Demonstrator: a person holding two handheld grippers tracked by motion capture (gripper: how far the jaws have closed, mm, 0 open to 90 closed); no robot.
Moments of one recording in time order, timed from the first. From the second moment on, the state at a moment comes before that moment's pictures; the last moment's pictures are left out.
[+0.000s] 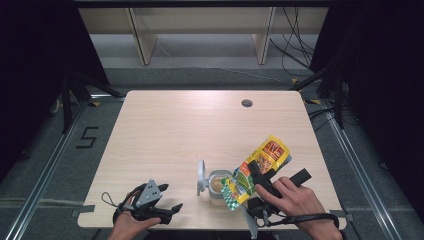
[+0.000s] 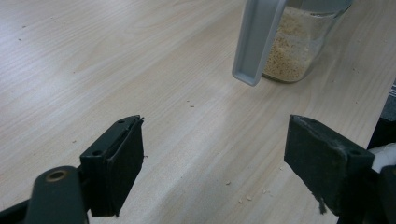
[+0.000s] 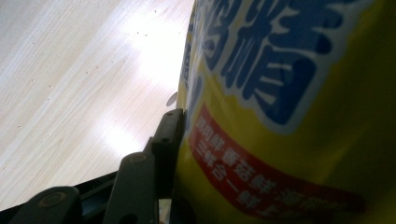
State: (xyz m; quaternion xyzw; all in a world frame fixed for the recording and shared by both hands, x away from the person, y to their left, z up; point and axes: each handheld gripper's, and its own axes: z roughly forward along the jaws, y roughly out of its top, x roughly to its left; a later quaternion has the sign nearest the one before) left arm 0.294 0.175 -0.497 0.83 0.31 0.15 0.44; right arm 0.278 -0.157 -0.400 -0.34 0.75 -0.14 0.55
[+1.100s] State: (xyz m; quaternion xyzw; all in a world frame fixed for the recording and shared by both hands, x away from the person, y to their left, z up) left arm 0.295 0.174 -0.498 0.83 0.31 0.16 0.45; right arm 0.279 -0.161 -0.402 -0.32 0.76 -0.12 0.56
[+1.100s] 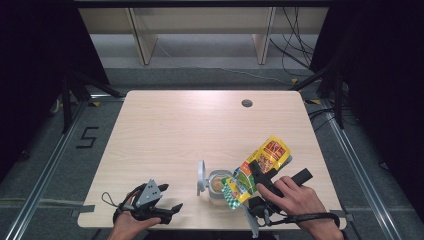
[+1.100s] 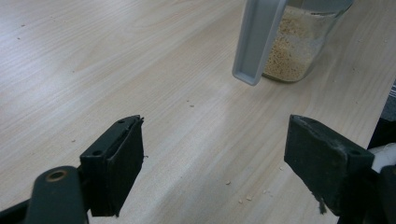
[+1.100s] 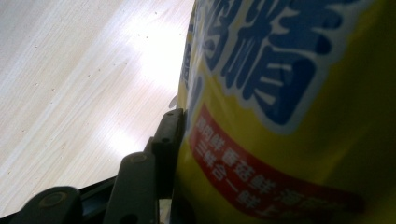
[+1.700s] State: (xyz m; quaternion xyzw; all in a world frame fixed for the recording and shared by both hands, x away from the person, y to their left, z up) left arm 0.297 0.177 -0.496 0.84 0.29 0.16 0.43; right arm 0.280 -0.162 -0.401 -0.32 0.76 -0.12 0.55
